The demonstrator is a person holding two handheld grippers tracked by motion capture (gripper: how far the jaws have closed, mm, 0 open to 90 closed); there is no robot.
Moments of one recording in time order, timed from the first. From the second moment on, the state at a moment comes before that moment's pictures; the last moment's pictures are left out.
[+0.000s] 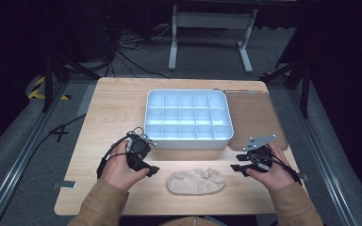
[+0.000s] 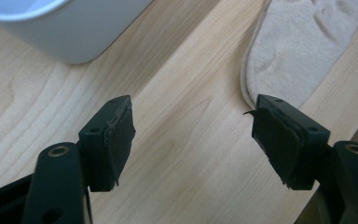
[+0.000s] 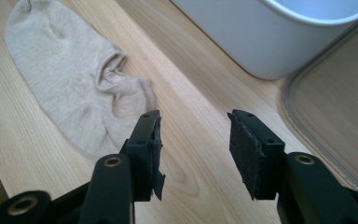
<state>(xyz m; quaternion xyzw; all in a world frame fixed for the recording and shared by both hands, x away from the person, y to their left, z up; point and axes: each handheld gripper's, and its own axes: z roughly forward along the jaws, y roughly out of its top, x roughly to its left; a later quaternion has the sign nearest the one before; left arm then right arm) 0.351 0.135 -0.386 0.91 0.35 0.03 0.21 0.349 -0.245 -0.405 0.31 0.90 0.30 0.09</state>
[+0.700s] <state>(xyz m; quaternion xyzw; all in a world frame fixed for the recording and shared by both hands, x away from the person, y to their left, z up) 0.333 0.109 -0.381 0.93 0.28 -0.01 0.23 0.333 -0.213 -0.407 0.26 0.92 0.30 0.06</state>
